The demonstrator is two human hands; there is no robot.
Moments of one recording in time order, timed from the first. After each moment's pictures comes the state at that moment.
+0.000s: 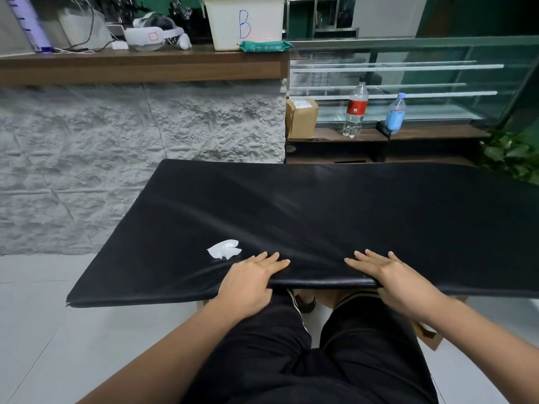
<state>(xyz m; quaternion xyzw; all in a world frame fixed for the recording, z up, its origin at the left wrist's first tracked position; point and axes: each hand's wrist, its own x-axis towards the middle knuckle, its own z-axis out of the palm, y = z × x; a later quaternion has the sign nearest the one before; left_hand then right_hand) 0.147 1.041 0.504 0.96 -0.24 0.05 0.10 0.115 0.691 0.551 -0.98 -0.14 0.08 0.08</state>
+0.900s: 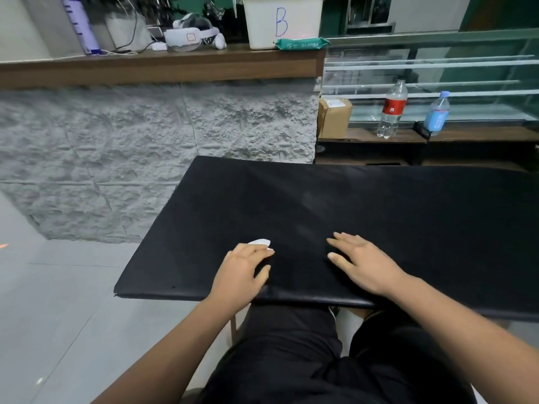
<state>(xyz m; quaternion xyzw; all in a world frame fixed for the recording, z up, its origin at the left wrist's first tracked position) 0.147 1.114 0.508 0.96 -0.13 0.16 0.20 0.193 0.793 0.534 -0.97 -0.19 0.02 0.16</state>
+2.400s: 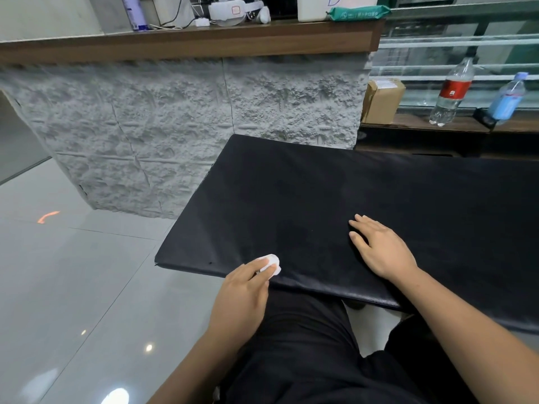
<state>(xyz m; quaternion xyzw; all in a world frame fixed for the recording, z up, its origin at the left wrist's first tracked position) 0.055 1.156 0.476 0.94 -0.10 0.23 0.24 0.232 0.842 0.486 -0.97 -0.15 -0.08 0.19</state>
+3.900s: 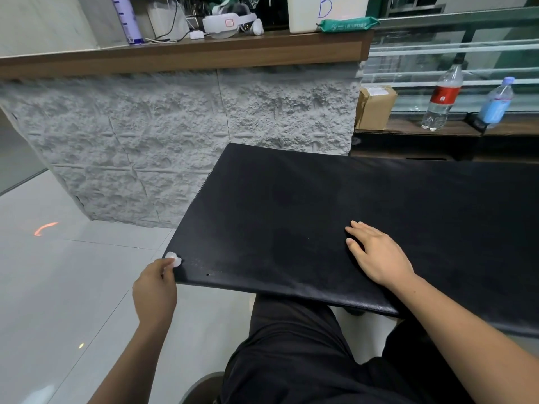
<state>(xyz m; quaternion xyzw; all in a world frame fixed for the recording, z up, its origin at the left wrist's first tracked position) 0.086 1.324 0.438 0.86 0.29 0.31 0.29 0.234 0.841 0.483 -0.97 -0.15 -0.08 0.18</state>
